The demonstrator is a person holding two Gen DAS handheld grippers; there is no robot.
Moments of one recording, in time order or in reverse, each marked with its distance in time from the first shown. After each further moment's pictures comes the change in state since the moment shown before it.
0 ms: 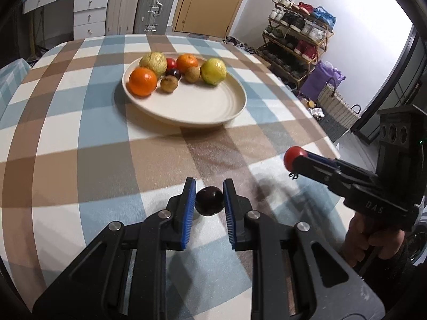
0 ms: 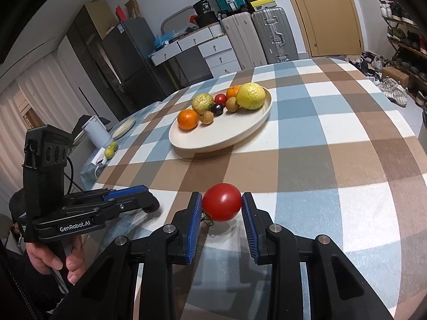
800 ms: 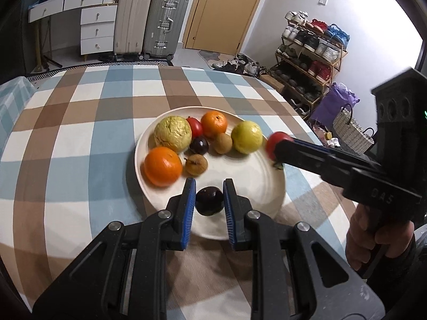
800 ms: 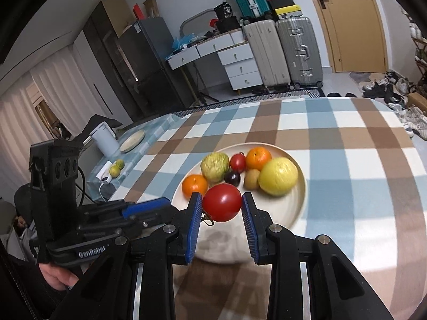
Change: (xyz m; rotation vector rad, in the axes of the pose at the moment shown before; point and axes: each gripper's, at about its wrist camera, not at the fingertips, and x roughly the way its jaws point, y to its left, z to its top) left arm 0.048 0.039 0.111 -0.023 -0.079 0.051; right arm 0.077 0.003 0.132 -0.075 0.004 0.082
